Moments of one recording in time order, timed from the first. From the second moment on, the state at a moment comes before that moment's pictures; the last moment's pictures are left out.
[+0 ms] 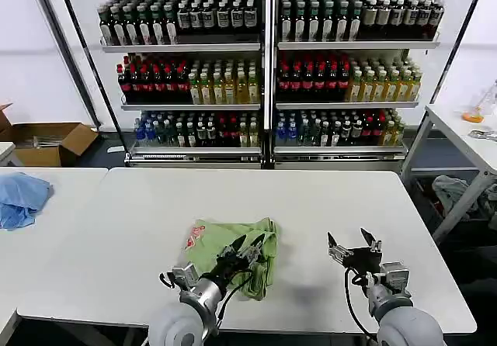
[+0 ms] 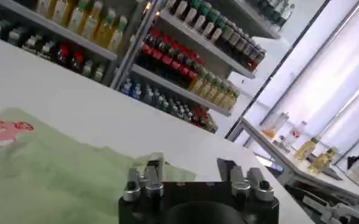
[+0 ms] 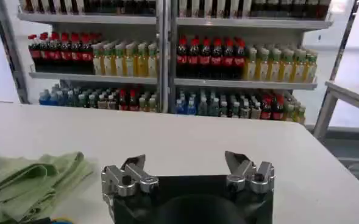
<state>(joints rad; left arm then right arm) 1.19 -1.20 -0.08 -2.00 -0.87 0.32 -0.23 -1.37 1.06 0.44 2.13 0.49 -0.47 0.26</state>
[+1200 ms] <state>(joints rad) 1.21 -1.10 -0.28 -1.82 -0.79 0.40 -0.17 -1.35 1.05 0.44 2.10 0.50 -0.47 0.26</state>
